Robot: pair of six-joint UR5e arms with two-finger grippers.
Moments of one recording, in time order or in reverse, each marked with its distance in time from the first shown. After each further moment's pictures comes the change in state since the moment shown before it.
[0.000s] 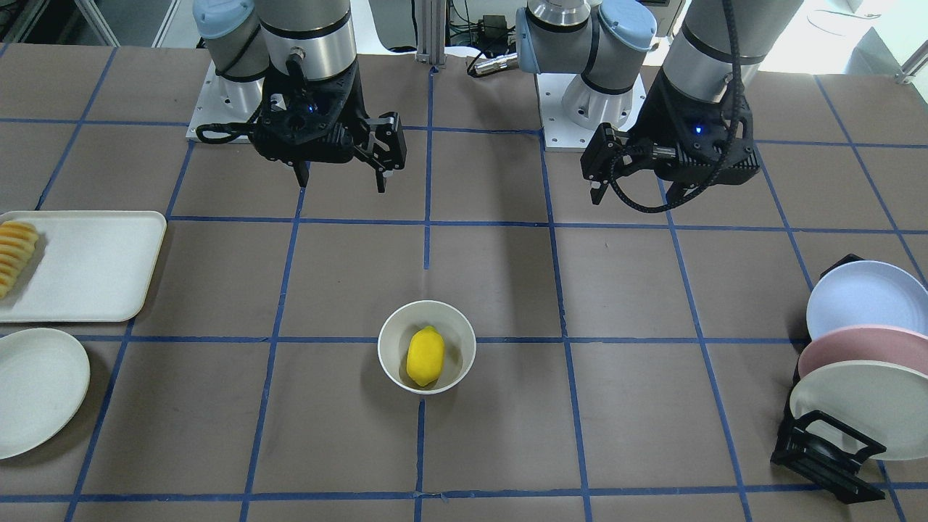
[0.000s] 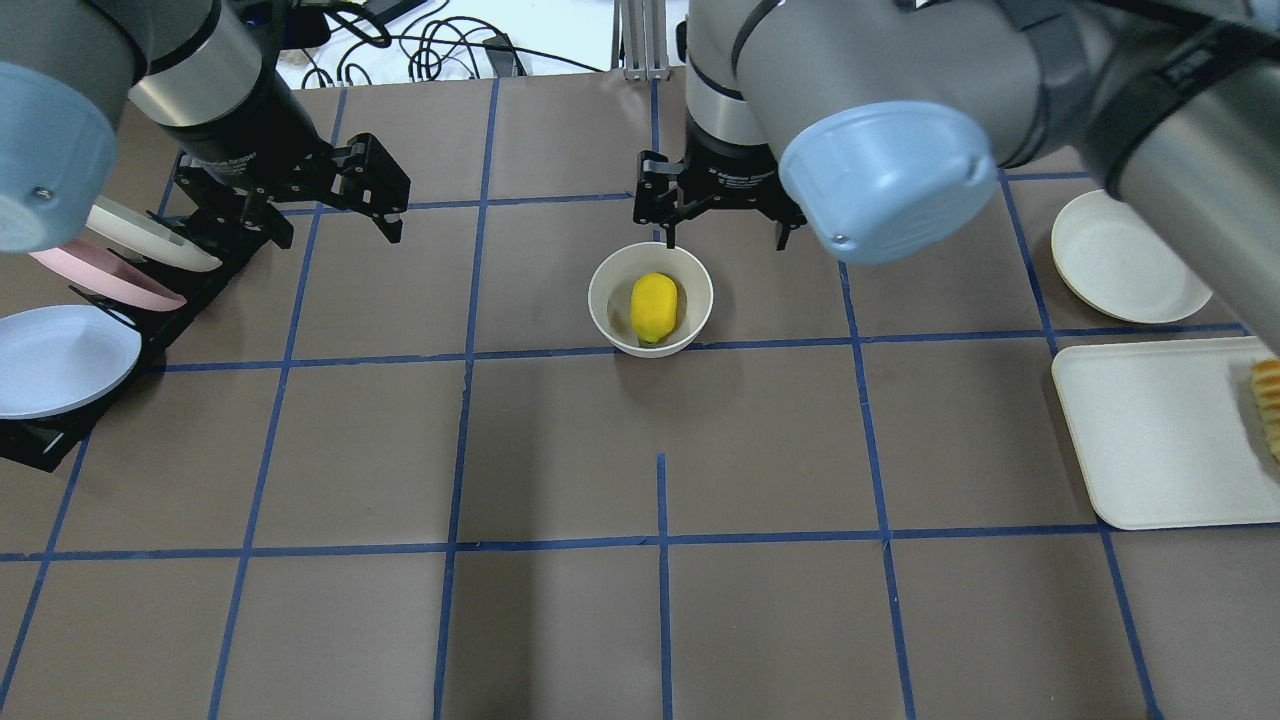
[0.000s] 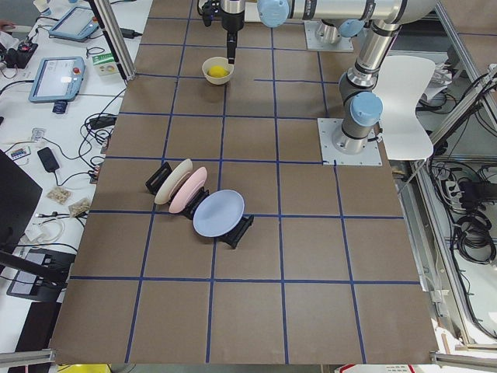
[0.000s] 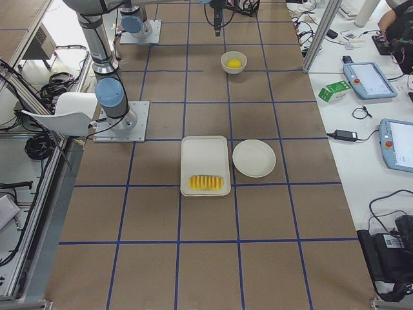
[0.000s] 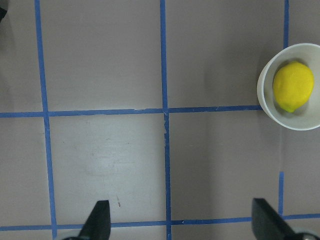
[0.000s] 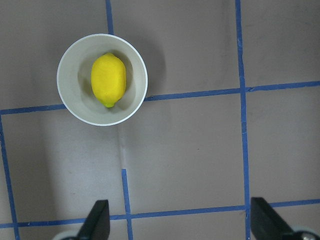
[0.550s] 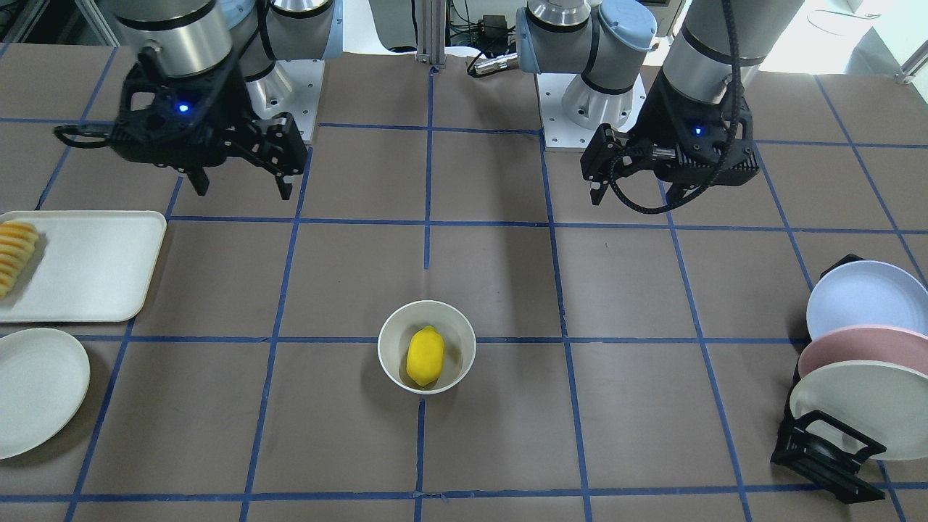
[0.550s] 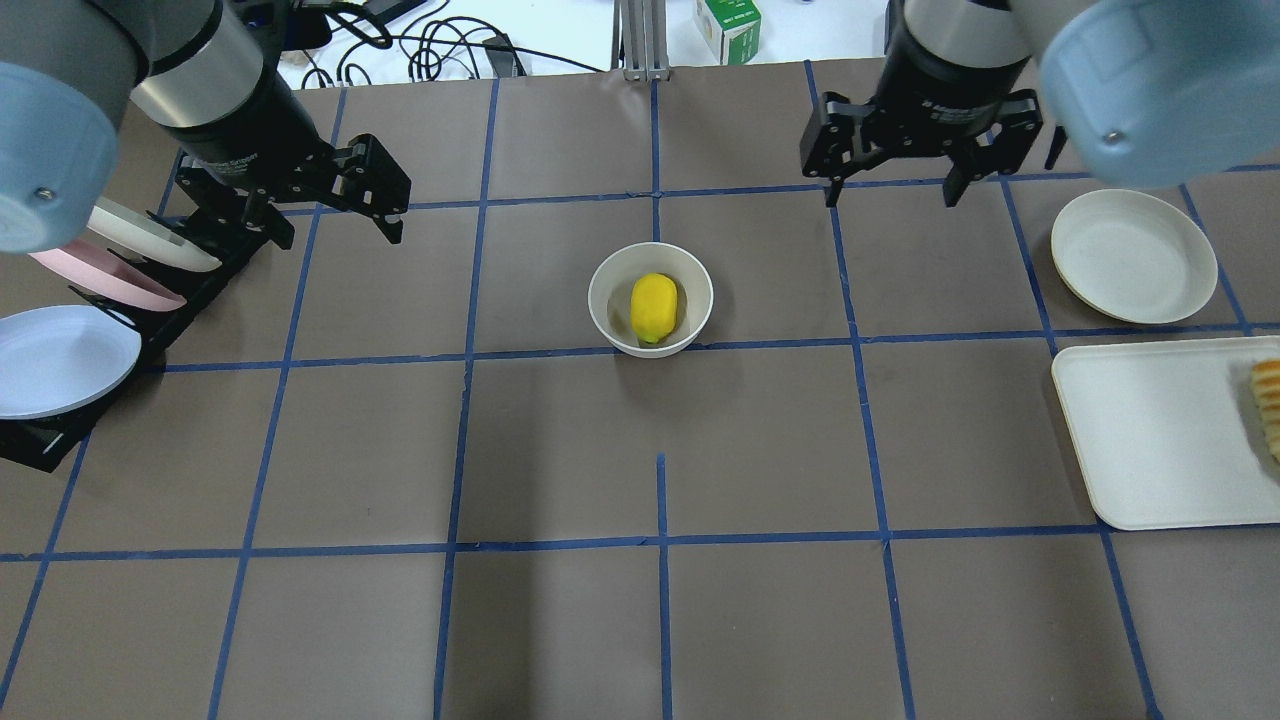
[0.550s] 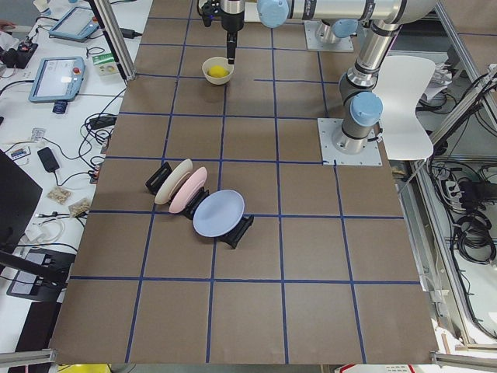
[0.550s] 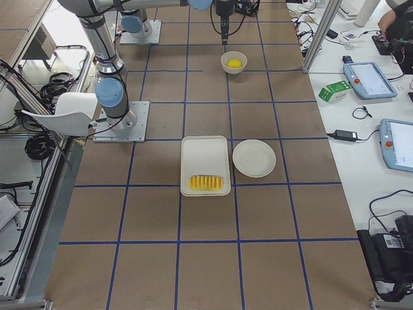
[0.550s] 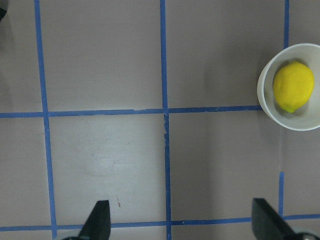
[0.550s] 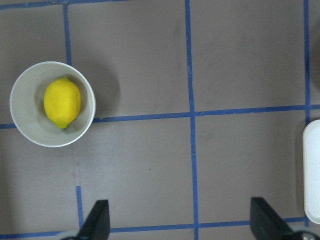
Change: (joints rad) left arm 0.000 -0.001 0.000 -0.001 0.000 0.000; right arm -0.226 -0.048 0.003 0.014 0.002 -0.252
